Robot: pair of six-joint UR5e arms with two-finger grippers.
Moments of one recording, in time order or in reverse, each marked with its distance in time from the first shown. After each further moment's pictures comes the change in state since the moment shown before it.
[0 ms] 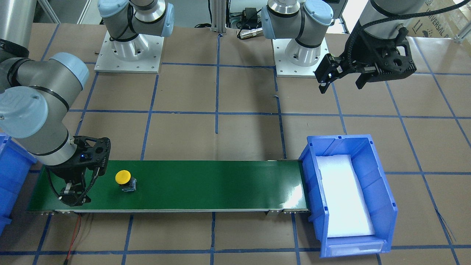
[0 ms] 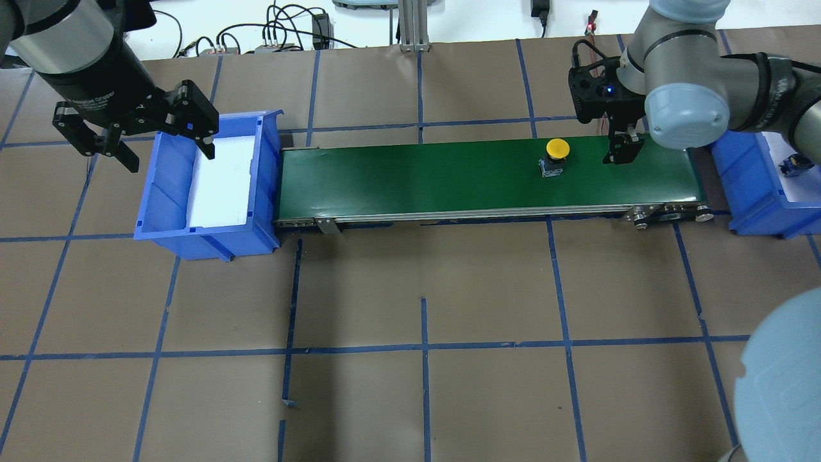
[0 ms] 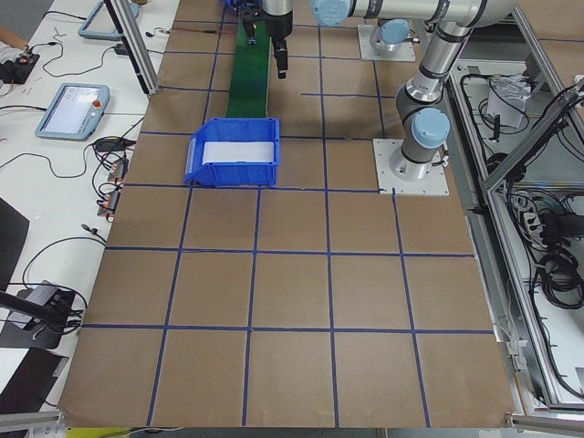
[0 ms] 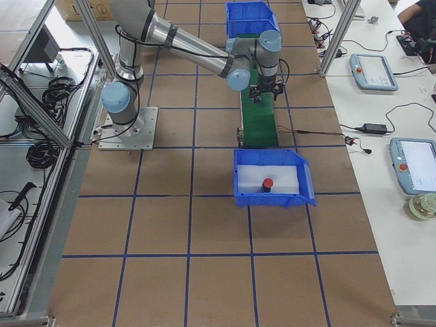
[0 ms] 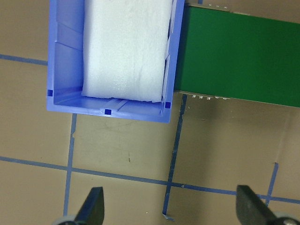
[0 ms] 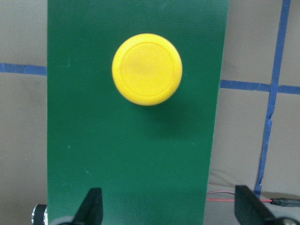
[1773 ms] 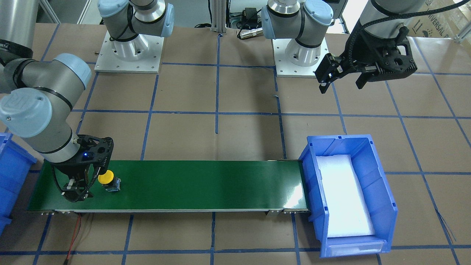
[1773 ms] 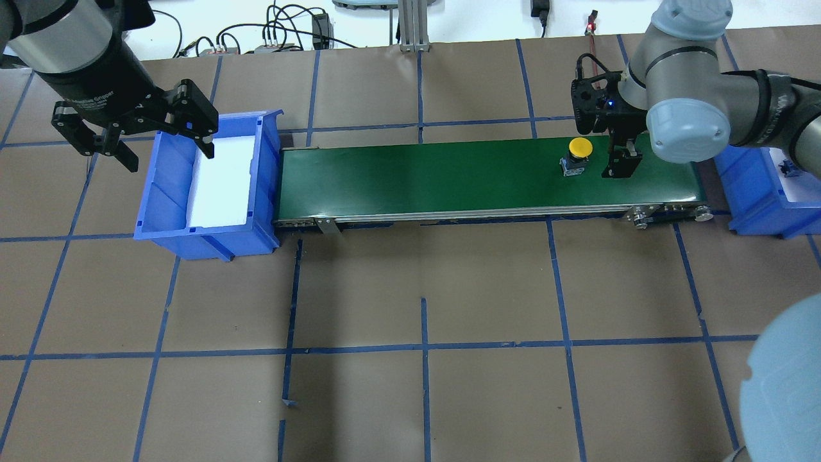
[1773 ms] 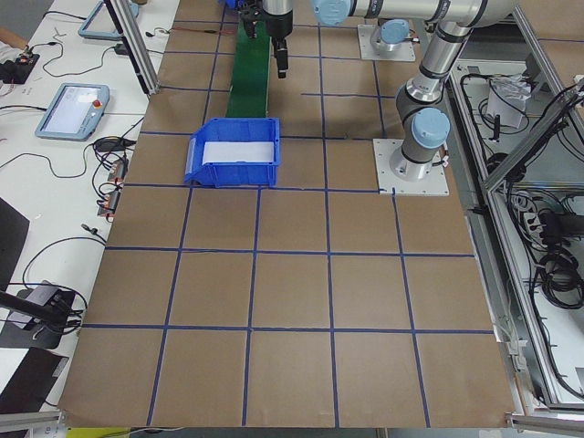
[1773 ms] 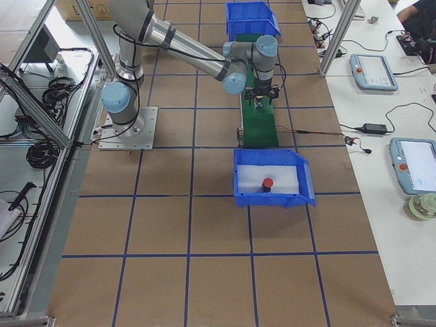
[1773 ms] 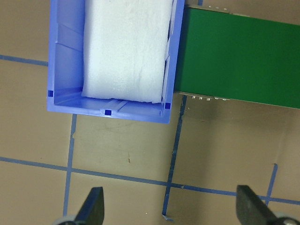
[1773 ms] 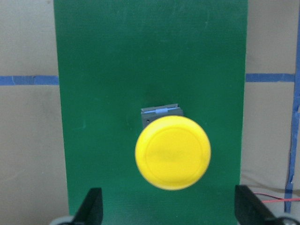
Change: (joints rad) left arm 0.000 0.001 0.001 0.002 -0.002 -0.005; right arm -0.007 -0.010 0.047 -0.009 0.003 0.046
